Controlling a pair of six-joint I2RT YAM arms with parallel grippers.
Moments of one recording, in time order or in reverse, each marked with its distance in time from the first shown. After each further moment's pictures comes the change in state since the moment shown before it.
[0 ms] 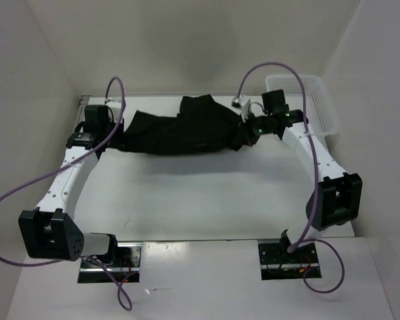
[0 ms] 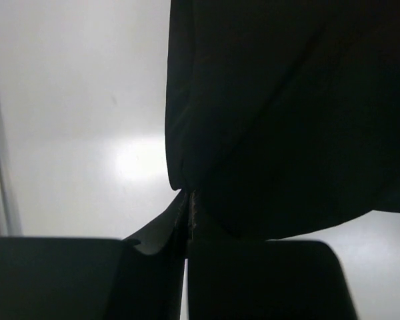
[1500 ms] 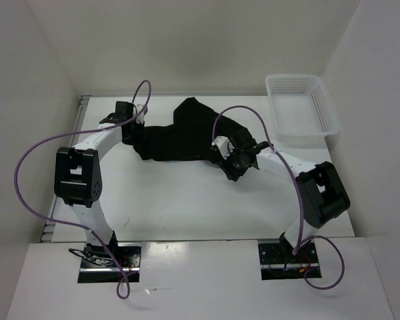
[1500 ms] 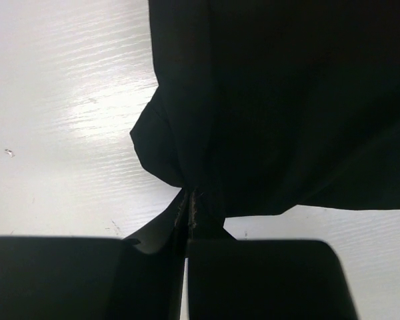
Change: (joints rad) left arm -0.043 0.492 0.090 0.090 0.051 0.000; right arm 0.248 0.003 -0.499 0.214 0.467 0.042
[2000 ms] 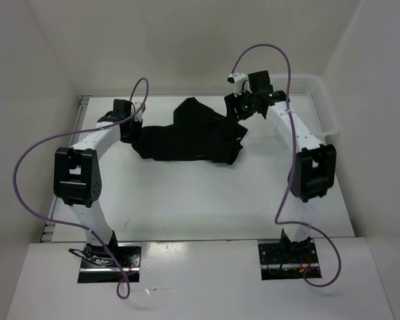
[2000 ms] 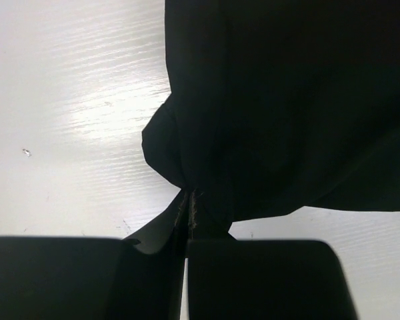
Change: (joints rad) left arm 0.014 0.000 0.029 -0.016 -0.007 0.000; right arm -0.241 0.444 0.922 -0.181 -0.108 0.189
